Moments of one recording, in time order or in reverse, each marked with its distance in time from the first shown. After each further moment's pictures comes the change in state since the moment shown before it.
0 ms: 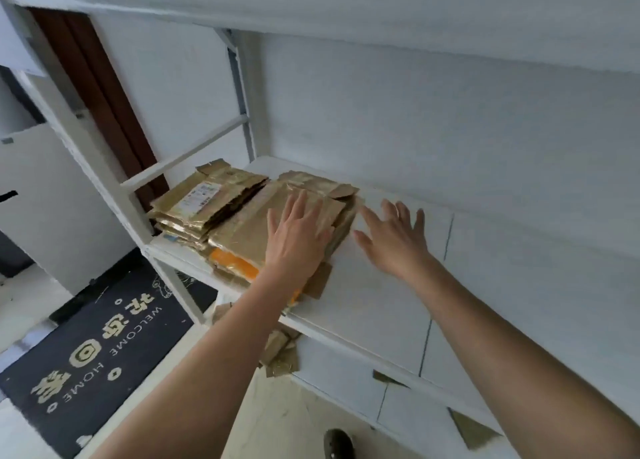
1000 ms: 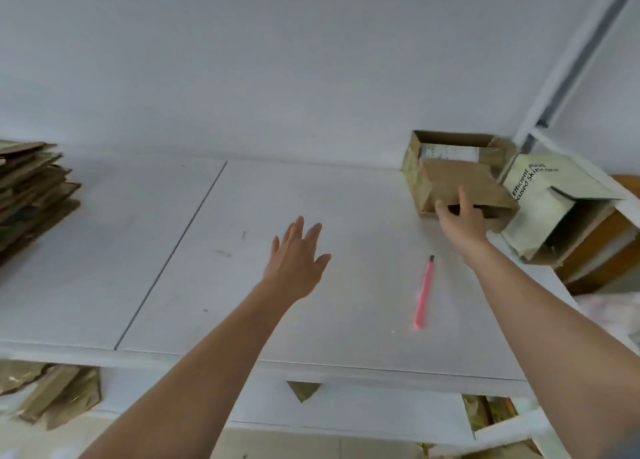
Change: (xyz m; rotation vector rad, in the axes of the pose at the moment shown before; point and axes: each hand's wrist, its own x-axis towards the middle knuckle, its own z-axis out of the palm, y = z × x) left_hand -0.088 0.381 0.302 -0.047 -0.391 0.352; right_hand -0.243 0.557 0.111 0.711 0.465 0.908
